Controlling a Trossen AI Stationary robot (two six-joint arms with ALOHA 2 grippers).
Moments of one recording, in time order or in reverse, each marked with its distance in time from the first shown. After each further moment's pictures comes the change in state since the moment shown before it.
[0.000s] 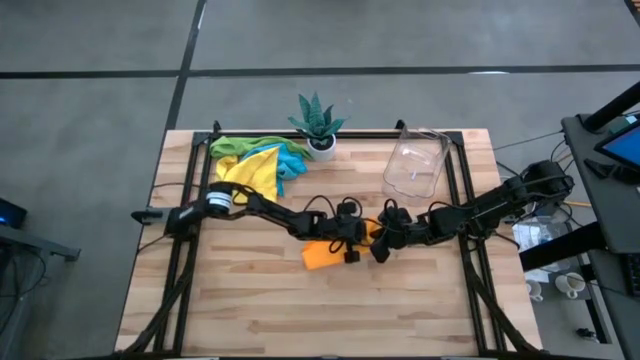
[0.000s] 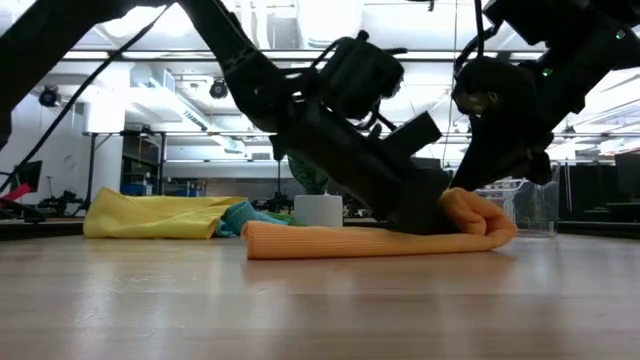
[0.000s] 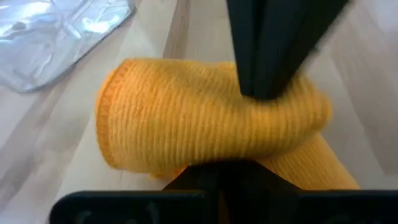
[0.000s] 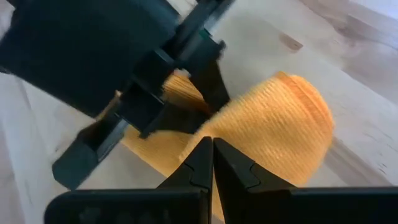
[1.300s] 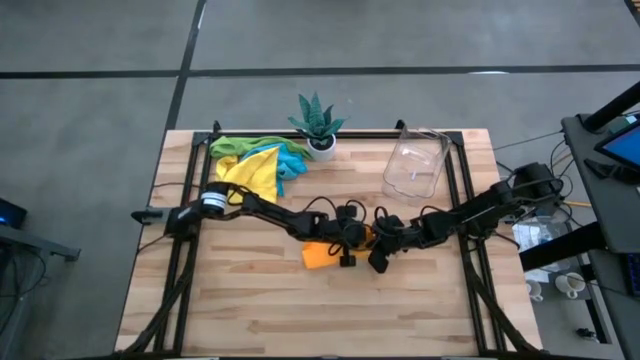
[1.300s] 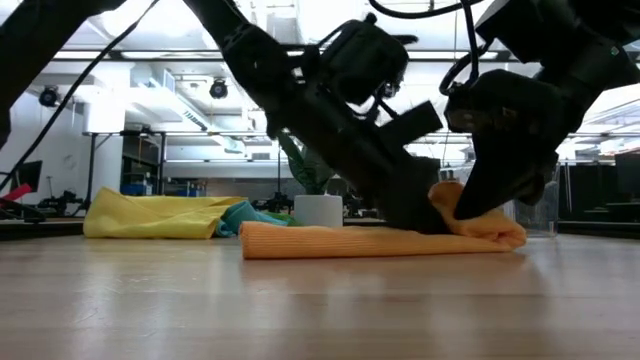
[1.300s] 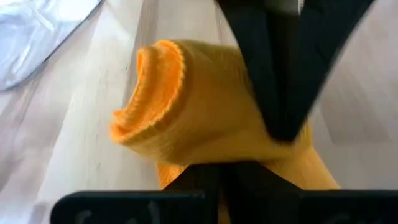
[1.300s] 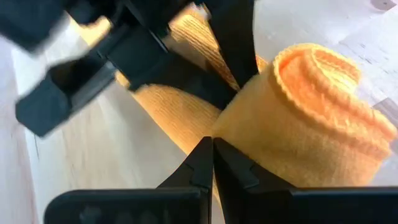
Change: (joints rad) left arm -0.015 -0.057 0.023 -0.182 0.030 0.037; right arm 0.003 0.119 -0.005 0.121 -0.154 -0.106
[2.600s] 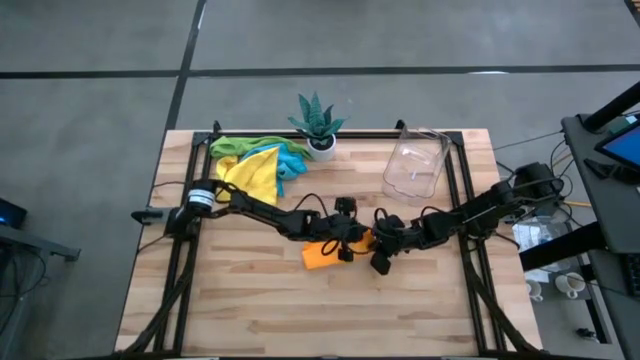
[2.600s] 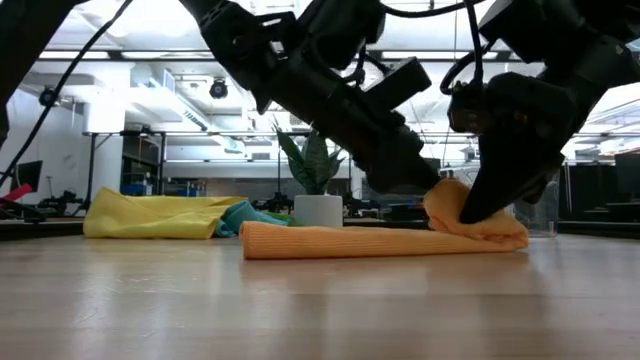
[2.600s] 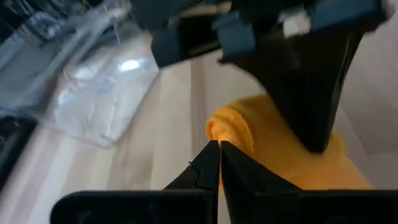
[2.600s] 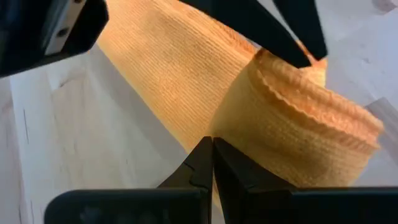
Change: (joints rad) left arm -0.021 -0.101 -0.083 0.142 -0.163 0.263; right arm 0.006 -0.005 0.002 -0.032 0.003 -0.048
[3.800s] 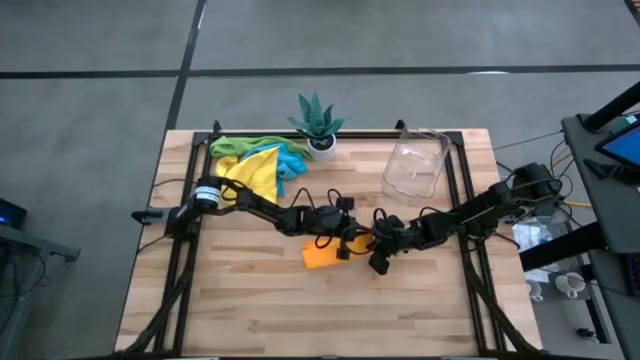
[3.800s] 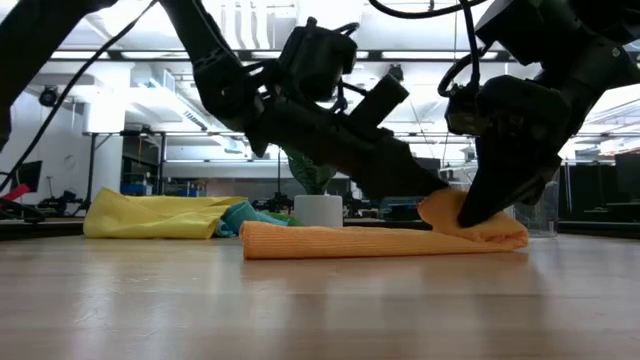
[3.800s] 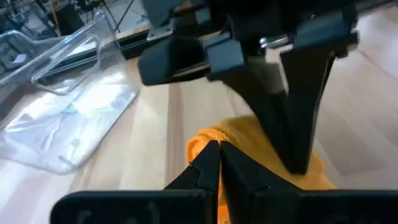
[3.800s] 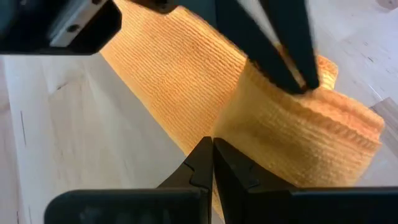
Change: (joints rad) left arm 0.065 0.039 -0.140 0.360 0.243 -0.058; right arm -0.002 0.018 0.007 0.008 -0.002 0.011
